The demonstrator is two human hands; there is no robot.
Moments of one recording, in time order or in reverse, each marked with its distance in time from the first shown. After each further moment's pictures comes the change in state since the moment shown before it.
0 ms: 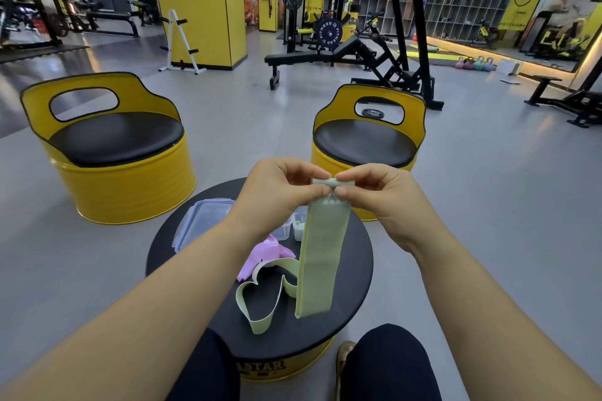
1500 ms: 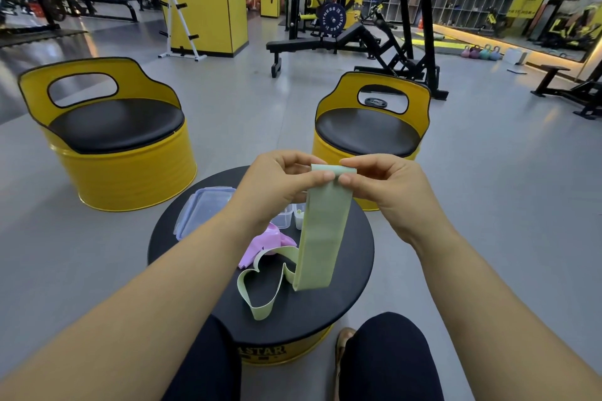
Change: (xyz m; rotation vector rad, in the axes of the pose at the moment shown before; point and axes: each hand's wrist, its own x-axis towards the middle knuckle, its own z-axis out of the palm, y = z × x) left_hand 0.000 -0.006 0.000 -0.118 -0.030 -0.139; right_hand -0.001 0.006 0.002 0.037 0.062 -0.014
